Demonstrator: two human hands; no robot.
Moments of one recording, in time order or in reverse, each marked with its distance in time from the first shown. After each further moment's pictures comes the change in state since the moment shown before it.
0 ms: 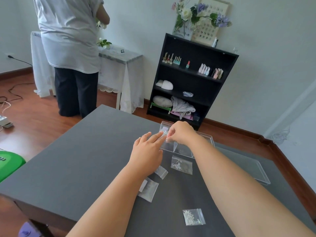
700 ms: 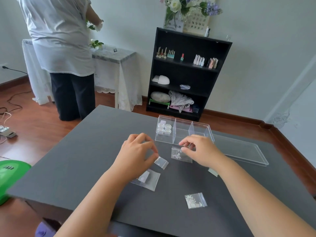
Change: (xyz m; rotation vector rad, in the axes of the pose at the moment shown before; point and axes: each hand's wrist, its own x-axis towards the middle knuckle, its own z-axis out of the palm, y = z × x) left_hand -0.044 -0.023 -0.027 -0.154 0.073 0.144; right_hand -0.103 0.055 0.024 0.218 0.132 -0.131
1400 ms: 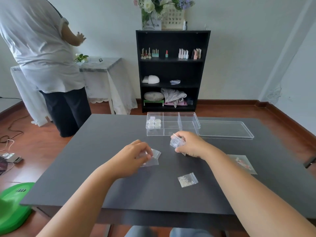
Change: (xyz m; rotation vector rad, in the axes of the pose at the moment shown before) left_hand -0.012 0.023 -0.031 -0.218 -0.428 -0.032; right_hand -0.024 0.000 0.011 0.267 -0.090 0.266
